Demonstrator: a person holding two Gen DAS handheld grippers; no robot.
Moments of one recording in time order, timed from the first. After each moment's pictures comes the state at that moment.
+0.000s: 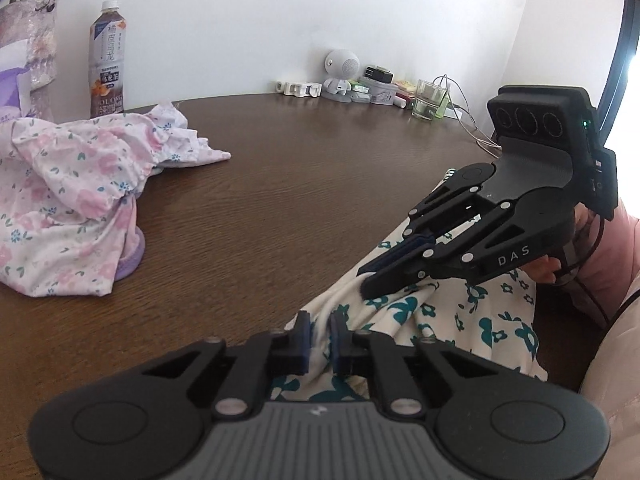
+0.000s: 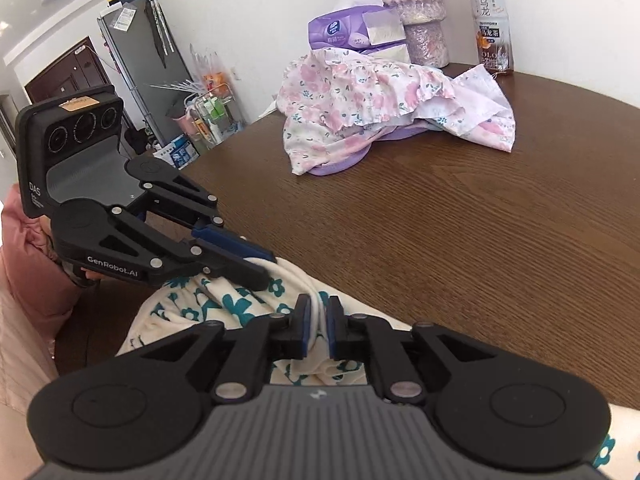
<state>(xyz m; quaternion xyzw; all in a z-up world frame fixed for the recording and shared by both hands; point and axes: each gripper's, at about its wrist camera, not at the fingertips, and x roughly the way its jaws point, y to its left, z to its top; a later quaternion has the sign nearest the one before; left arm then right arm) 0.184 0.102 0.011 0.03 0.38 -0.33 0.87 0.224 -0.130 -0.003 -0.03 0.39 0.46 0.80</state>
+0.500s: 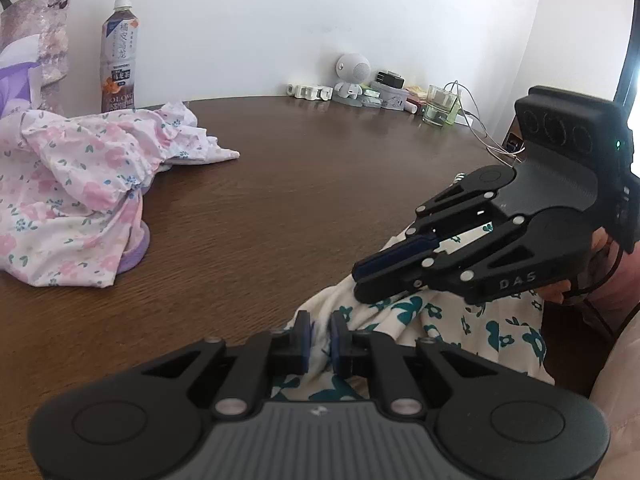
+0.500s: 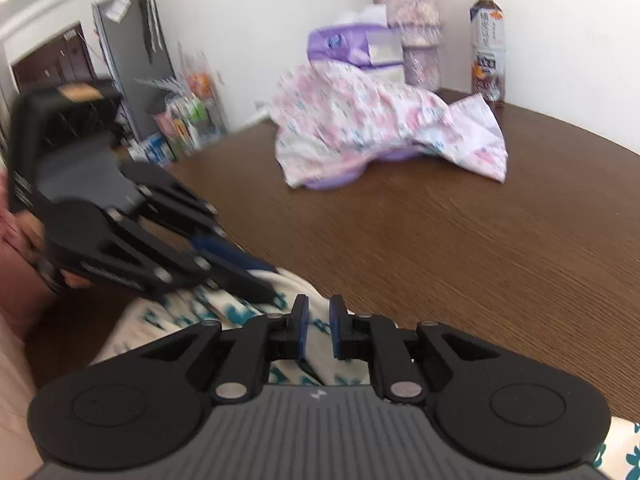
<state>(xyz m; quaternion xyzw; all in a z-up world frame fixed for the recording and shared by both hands) 0.181 0.101 0.008 0.02 0.37 -0.31 0.88 0.207 -0.111 -0.003 -0.08 0.35 0.43 0.83</state>
